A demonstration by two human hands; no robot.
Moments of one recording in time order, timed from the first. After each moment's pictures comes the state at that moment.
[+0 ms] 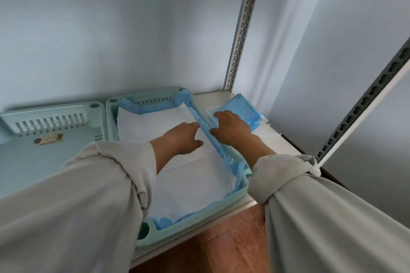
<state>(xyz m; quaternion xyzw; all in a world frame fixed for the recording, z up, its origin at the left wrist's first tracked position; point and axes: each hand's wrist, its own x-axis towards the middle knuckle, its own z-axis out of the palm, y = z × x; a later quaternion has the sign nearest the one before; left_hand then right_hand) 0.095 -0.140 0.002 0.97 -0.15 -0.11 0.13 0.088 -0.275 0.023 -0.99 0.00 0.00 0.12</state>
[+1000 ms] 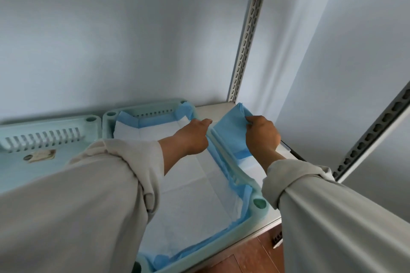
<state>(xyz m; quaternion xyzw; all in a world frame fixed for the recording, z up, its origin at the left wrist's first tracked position) 0.135 -0.161 0.020 0.96 -0.16 -0.08 0.23 0.139 -0.333 0.002 -0.95 0.18 -0.20 0.19</state>
